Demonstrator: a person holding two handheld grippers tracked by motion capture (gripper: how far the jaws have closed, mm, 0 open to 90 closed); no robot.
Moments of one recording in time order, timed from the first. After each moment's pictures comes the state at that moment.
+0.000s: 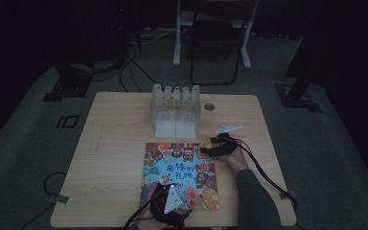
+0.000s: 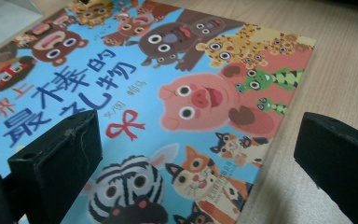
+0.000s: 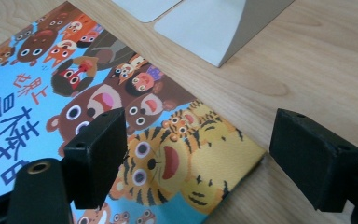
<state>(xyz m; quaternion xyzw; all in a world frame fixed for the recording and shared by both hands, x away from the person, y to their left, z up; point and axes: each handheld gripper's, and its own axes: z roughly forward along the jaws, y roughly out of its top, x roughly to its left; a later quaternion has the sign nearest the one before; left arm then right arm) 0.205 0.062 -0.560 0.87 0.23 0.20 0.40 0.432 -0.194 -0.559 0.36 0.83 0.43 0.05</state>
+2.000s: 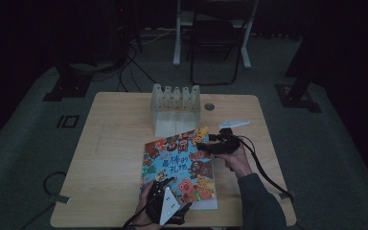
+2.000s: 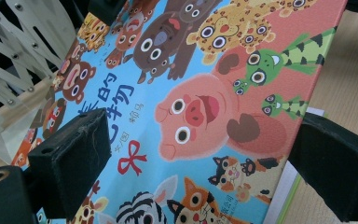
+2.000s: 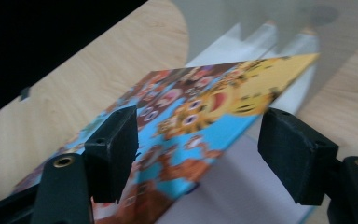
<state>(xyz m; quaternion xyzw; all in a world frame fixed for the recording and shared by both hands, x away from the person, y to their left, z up) 0.184 0.066 -0.520 0.81 0.21 0.32 0.44 0.386 -0.181 -0.479 0.36 0.79 0.50 0.01</state>
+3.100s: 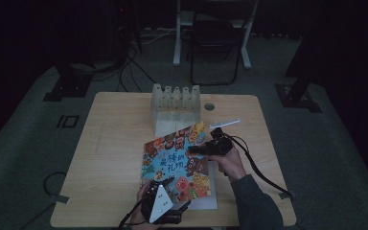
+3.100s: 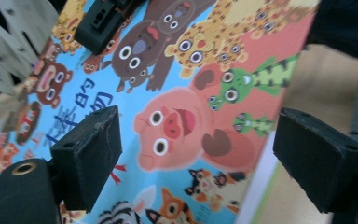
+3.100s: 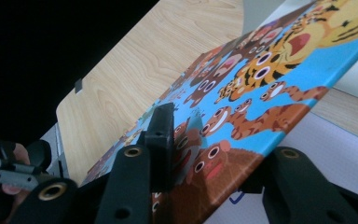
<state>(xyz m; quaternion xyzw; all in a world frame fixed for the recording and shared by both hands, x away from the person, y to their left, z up) 0.182 0.081 -0.503 0.80 0.22 0.25 0.50 0.373 -0.154 -0.463 0.37 0.80 0.47 -0.08</state>
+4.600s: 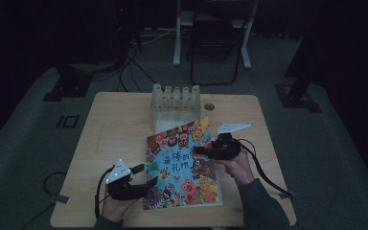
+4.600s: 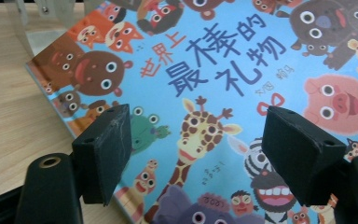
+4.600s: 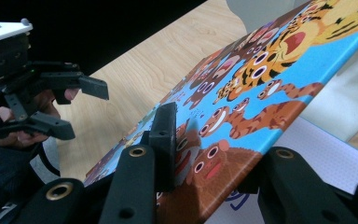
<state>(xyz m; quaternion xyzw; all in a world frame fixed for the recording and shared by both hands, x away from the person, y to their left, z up) 0.237 0.180 -0.497 0.75 0.38 0.14 0.52 0.344 -0.169 -0.438 0.30 0.81 0.51 0.00</state>
